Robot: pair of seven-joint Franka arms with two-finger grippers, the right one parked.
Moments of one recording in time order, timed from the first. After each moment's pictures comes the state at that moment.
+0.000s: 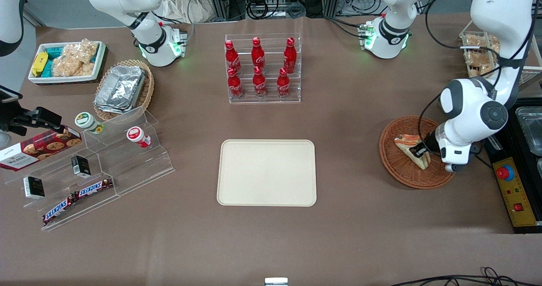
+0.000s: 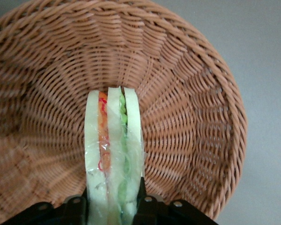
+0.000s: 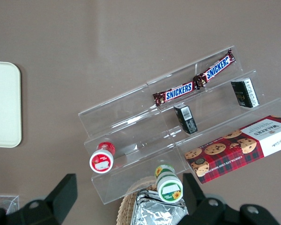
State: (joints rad) arm 0.33 0.27 -0.30 -2.16 0.04 2.35 -0.66
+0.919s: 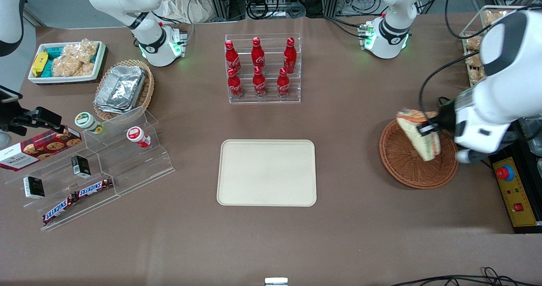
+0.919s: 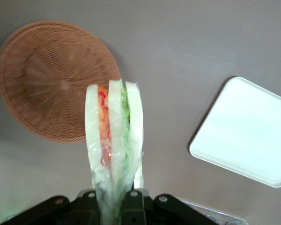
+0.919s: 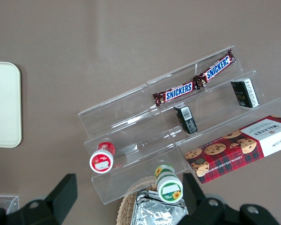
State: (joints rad) arm 0.29 0.29 -0.60 -1.50 0.04 1.63 -0.64
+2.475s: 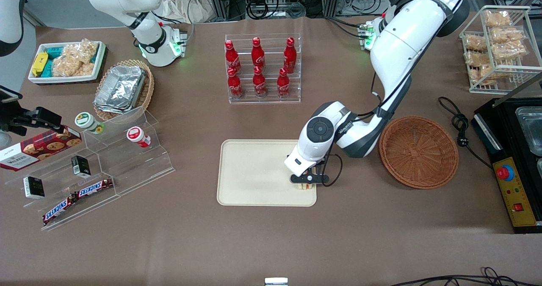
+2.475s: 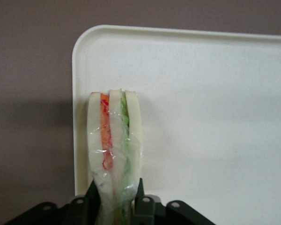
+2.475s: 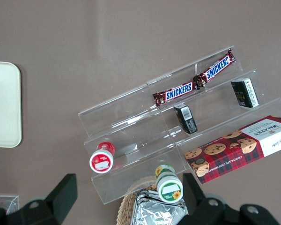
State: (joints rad) arm -0.26 0.79 -0.44 -1.51 0.37 2.30 -0.85
